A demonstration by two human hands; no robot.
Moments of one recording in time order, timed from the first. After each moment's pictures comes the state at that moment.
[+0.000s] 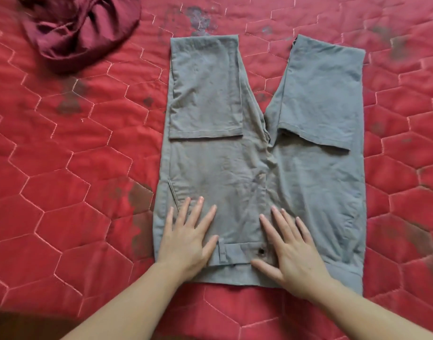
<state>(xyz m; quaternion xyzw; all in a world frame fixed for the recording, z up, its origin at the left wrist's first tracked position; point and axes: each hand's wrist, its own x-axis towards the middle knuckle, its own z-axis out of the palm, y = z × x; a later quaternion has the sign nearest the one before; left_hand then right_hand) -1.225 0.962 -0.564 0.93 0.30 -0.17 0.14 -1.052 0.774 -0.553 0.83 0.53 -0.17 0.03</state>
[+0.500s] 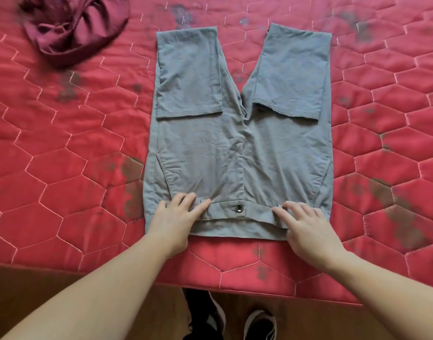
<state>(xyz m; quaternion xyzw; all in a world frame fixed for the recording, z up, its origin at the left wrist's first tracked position) -1.240 0.921 -0.536 0.95 0.21 -0.24 0.03 -1.035 0.690 -0.545 0.83 0.55 -0.09 0.00</state>
